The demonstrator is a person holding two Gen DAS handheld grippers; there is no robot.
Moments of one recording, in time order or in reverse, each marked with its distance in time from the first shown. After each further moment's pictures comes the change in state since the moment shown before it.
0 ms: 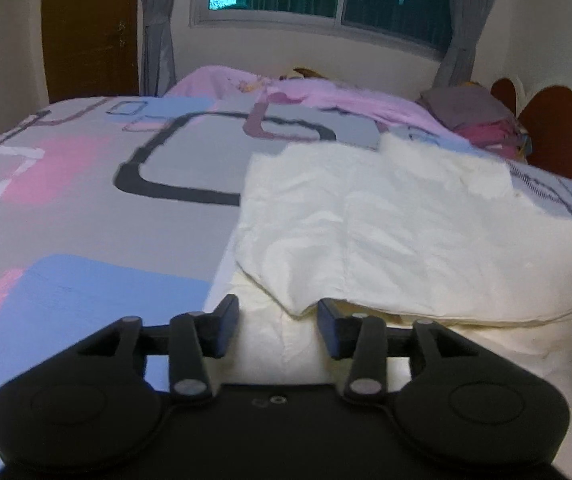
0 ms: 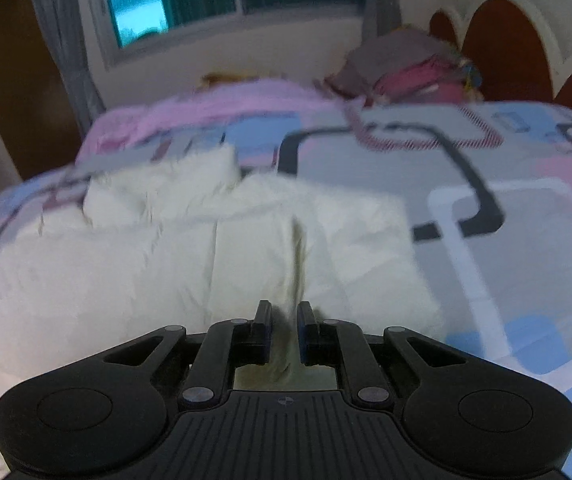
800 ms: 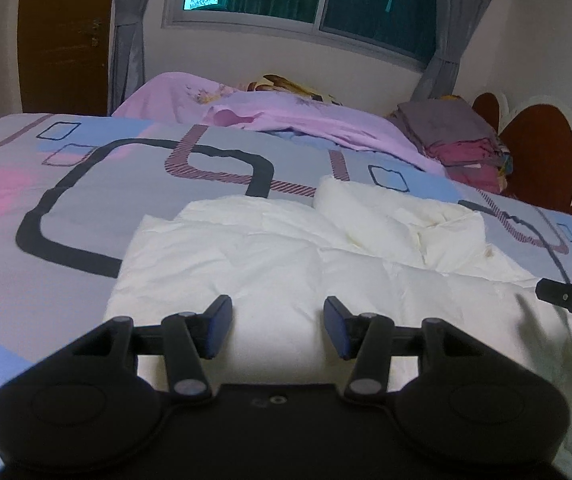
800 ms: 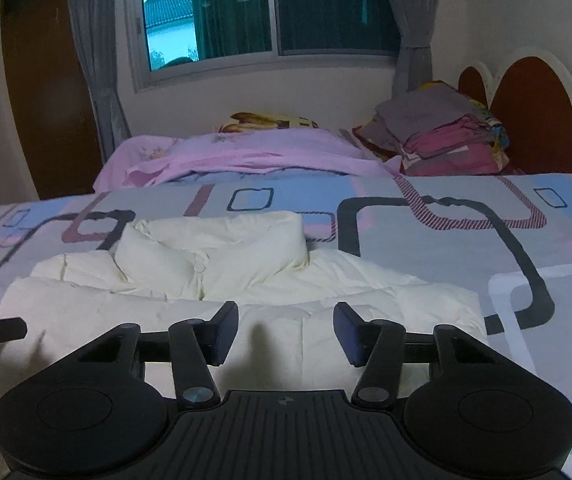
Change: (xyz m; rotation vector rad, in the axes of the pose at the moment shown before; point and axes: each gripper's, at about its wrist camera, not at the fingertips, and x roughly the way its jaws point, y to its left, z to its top) left arm 0.070 -0.076 0.068 -0.027 0.003 -0.079; right arm 0.050 0.069 0.031 -0.114 -0.089 0.013
